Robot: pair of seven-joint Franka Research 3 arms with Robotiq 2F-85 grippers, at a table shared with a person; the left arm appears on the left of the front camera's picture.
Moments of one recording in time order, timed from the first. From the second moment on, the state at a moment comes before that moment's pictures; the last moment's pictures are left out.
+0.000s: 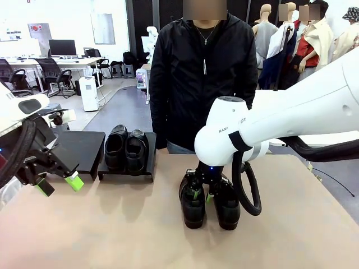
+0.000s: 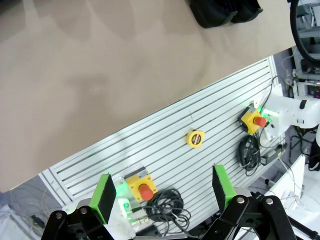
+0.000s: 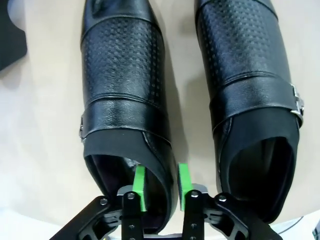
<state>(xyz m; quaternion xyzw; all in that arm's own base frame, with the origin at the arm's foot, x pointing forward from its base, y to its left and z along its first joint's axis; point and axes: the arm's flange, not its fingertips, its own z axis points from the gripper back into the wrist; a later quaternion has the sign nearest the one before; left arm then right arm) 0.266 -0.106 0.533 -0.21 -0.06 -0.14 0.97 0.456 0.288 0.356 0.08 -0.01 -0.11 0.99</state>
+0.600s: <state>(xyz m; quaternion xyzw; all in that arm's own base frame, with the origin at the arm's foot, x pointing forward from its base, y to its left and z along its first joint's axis) 0.266 -0.106 0.533 -0.21 -0.06 -0.14 0.97 0.457 0.294 0.357 0.07 0.00 -0.10 0.99</state>
